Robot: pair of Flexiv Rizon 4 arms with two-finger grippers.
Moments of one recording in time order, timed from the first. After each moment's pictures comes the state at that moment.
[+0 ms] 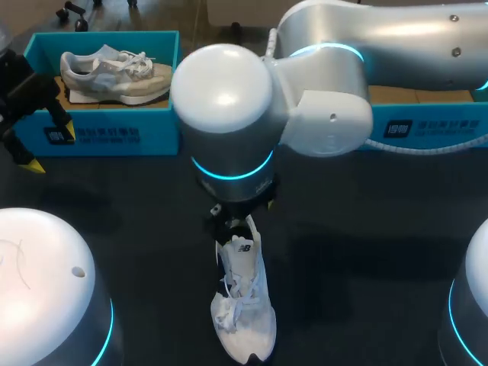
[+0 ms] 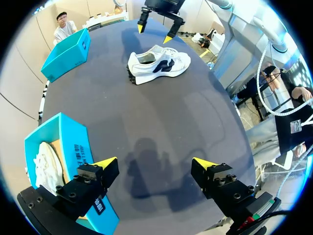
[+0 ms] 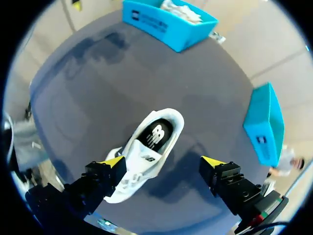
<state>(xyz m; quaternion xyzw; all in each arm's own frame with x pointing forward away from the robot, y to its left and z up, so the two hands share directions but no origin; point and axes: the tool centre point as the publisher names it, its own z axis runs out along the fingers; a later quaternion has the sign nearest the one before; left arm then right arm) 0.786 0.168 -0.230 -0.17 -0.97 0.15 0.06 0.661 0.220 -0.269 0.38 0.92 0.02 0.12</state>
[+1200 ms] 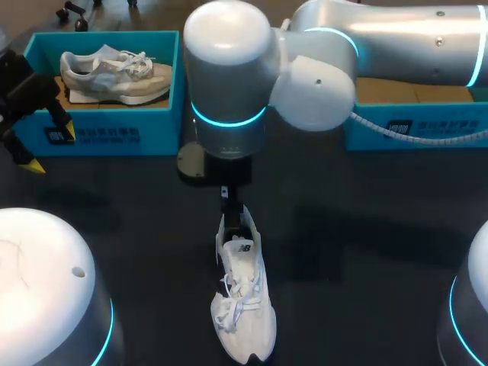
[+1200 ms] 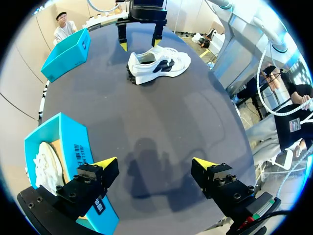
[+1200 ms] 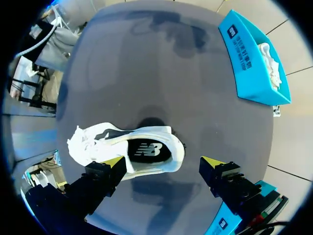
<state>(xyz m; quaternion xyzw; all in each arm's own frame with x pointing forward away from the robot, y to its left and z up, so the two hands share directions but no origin) 0.786 0.168 -0.230 -0.17 -0.97 0.15 0.06 0.718 0.240 -0.292 0.00 1.00 0.01 0.05</state>
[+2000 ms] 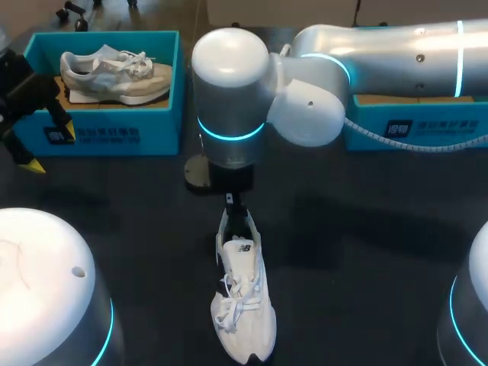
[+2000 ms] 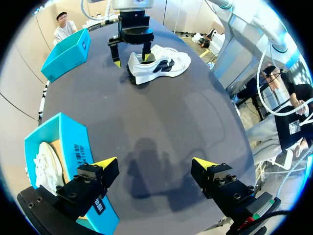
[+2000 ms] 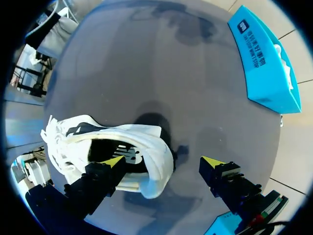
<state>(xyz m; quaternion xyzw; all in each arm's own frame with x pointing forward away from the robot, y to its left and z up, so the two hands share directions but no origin) 0.786 0.168 -0.230 -0.17 -0.97 0.15 0.06 0.748 0.239 -0.352 -0.04 1.00 0.01 0.04</state>
